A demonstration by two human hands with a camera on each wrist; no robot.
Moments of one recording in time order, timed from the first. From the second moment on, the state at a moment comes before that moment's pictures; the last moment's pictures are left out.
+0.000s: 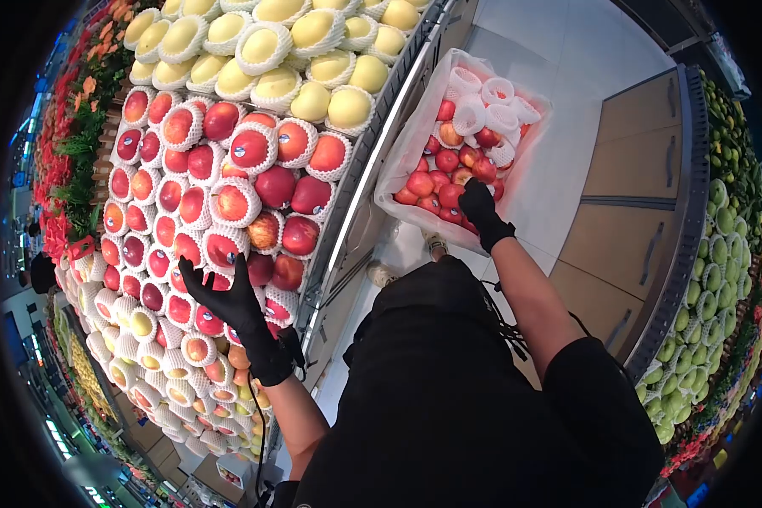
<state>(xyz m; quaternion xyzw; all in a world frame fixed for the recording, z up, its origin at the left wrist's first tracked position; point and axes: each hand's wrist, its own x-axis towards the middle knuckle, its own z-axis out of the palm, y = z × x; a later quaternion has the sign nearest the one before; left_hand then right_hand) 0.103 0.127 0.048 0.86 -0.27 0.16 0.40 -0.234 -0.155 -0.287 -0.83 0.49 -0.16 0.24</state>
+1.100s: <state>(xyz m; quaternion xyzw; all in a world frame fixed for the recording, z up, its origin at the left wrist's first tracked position) -0.012 -0.015 -0.104 0.65 -0.07 -0.54 0.53 -0.209 -0.165 -0.250 -0.75 0.50 -0.13 0.41</state>
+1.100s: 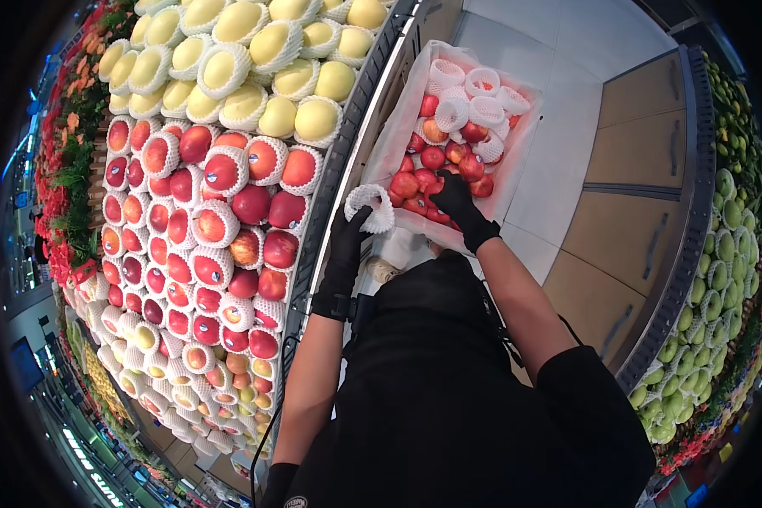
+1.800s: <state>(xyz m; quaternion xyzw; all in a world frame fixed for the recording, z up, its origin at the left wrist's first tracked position) 0.009 -0.018 -0.058 0.59 -0.11 -0.49 0.63 -0.174 -0.180 -0.080 -0.68 0.34 -0.18 0.62</state>
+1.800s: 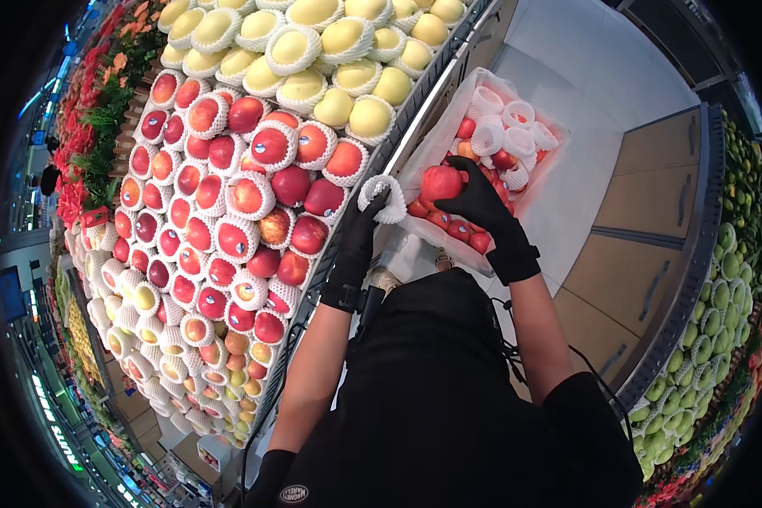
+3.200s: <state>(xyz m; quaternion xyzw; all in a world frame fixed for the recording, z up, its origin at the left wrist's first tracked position) 0.069 0.177 0.035 0.63 -0.14 -0.19 0.74 0.013 0.013 0.054 -0.69 -0.05 -0.05 0.72</state>
